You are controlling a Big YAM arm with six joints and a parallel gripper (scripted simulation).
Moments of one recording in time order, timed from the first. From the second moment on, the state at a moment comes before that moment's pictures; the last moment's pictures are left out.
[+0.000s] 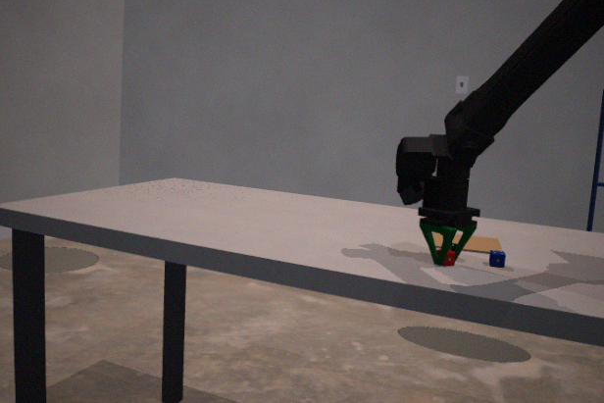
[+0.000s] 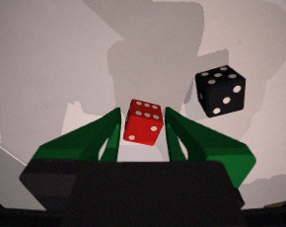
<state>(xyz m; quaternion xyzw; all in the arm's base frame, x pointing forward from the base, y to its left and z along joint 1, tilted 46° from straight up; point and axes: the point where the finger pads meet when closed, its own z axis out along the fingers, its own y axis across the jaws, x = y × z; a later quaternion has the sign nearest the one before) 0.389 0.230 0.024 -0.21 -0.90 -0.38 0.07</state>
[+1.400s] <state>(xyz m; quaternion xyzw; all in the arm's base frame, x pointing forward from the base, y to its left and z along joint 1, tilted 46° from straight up) 0.389 0.230 0.024 -0.21 -0.90 -0.38 0.07</state>
